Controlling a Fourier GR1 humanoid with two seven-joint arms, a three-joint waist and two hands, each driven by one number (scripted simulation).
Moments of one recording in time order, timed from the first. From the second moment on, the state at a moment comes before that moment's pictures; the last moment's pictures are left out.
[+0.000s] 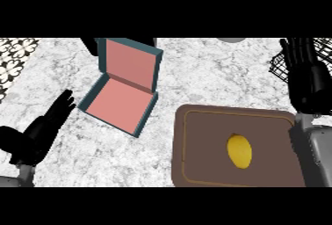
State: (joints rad) left arm -0.05 0.55 -0.21 -1.51 0.38 0.08 0.02; right arm -0.41 -0.28 -0.05 -1.54 -0.14 -0.17 -0.01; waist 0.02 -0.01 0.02
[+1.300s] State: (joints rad) left arm -0.11 0.55 -0.19 -1.49 0.14 0.31 0.04; right arm 0.58 -0.28 0.11 -2.19 0.54 -0.44 0.50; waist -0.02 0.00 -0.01
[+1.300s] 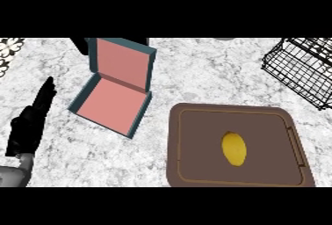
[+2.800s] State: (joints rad) left arm -0.17 0.49 -0.17 -1.44 0.08 0.28 0.05; right arm 0.04 -0.10 0.31 -2.10 0.89 0.09 1.24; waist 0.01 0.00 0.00
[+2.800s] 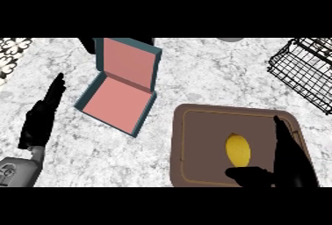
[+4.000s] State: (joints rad) left arm -0.15 0.46 -0.13 -1.44 0.04 0.24 0.04; right arm 0.02 -0.01 0.34 -1.94 1.05 0.15 1.22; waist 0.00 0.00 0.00
